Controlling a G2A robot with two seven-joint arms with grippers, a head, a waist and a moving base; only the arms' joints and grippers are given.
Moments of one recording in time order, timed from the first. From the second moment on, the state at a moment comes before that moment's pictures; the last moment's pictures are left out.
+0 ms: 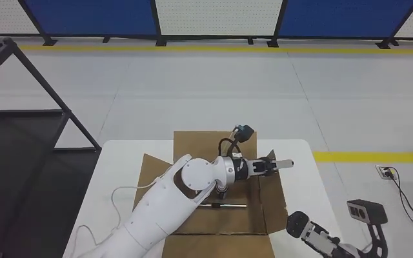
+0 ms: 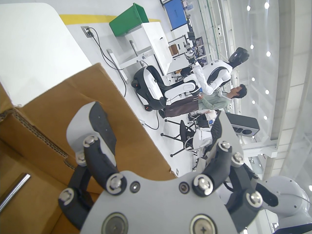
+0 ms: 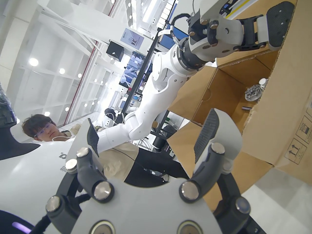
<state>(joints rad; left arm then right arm) 0.34 -1.47 -0.66 -1.11 -0.23 -0.16 -0.68 -1.61 -1.31 1.87 -2.21 0.27 -0.23 1.02</state>
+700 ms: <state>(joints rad) 0.43 -1.44 -0.82 -1.17 -0.19 -0.25 -0.74 -1.59 -1.28 1.85 -2.18 0.02 -0.12 0.89</state>
